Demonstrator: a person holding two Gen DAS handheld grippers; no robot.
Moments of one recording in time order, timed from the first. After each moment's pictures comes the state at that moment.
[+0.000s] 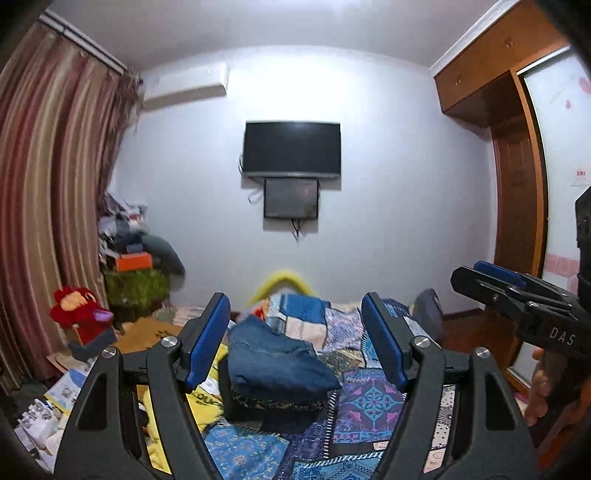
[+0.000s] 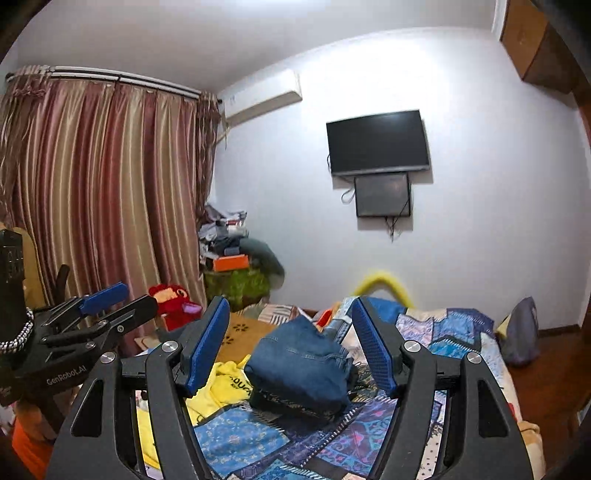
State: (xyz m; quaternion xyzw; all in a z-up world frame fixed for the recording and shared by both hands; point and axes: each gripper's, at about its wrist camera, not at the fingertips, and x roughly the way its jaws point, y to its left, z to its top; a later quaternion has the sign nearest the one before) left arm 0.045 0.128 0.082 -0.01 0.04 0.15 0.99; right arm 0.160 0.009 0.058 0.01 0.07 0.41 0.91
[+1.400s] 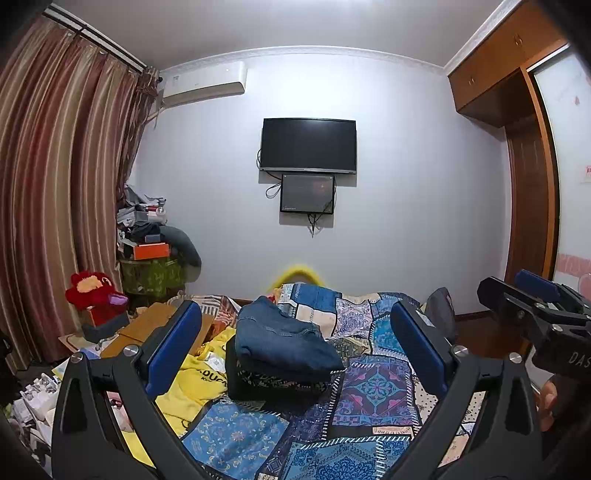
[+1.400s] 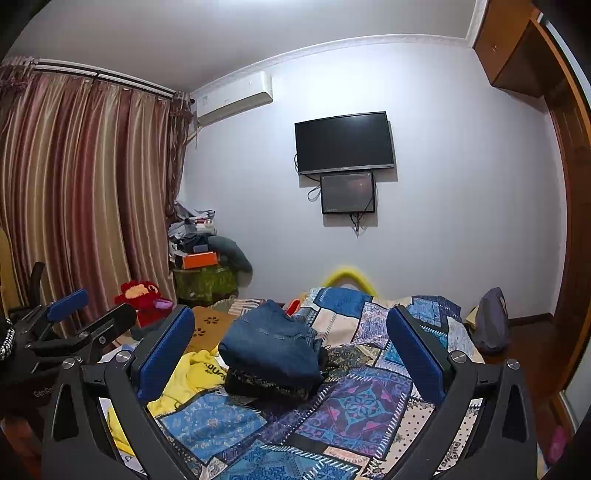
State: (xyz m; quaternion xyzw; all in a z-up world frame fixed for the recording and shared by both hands) left arm 0.022 0.098 0.044 -0.03 0.05 0.18 0.98; right arm 0.140 -0.009 0.033 0.01 0.07 0.34 0.94
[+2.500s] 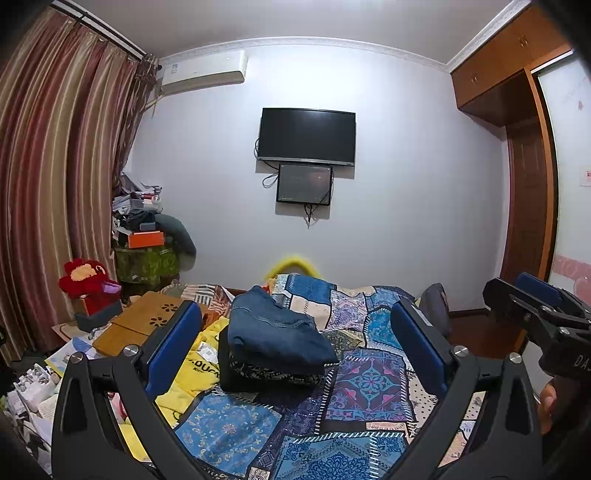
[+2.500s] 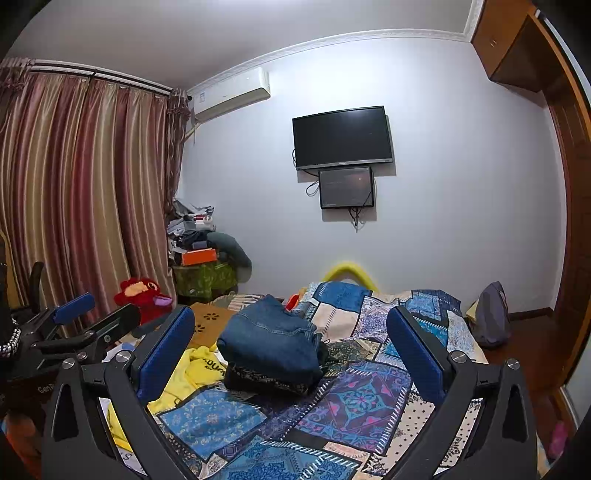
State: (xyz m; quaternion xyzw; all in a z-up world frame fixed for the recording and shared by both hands) left arm 0.028 0.103 0.037 -0.04 0.07 0.17 0.98; right arm 0.143 -0.014 0.033 0.01 0.08 0.35 0.93
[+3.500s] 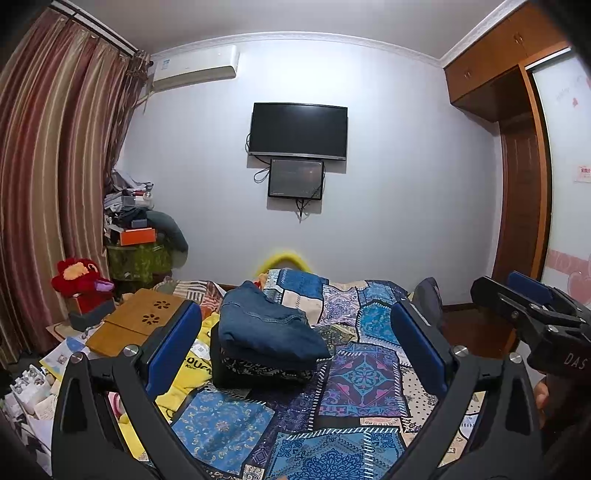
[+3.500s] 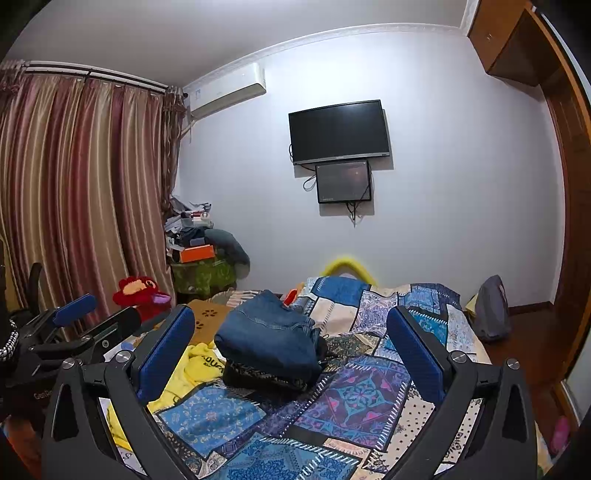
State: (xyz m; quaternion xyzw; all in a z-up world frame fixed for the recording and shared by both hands) left arm 0.036 0.102 0.034 -0.04 0.08 0.15 0.98; right arm 0.148 -0.010 0.030 0.02 0.09 0.34 0.94
